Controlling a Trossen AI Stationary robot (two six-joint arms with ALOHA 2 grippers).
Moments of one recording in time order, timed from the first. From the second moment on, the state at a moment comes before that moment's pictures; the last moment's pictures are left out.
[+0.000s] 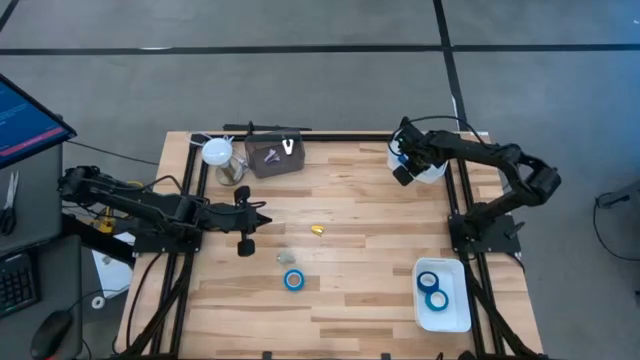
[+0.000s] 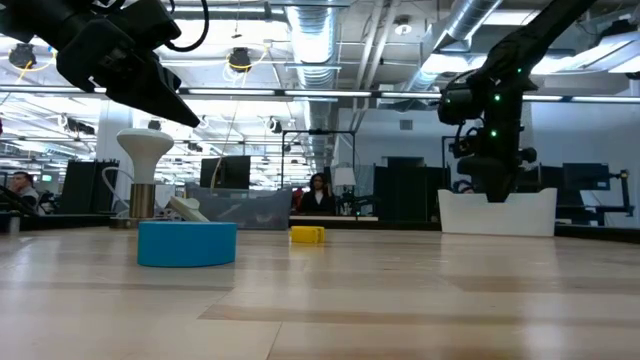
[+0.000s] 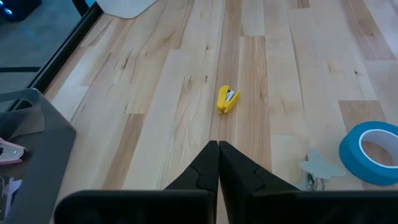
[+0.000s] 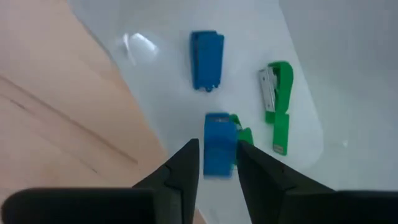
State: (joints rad) left arm -0.20 0.89 0.44 -0.18 -0.40 -0.07; right arm -0.76 1.46 0.83 -0.73 0.29 0.07
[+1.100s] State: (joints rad) left arm -0.20 0.89 0.44 -0.18 -0.40 -0.07; right arm -0.22 1.48 1.15 -0.38 -0.23 0.11
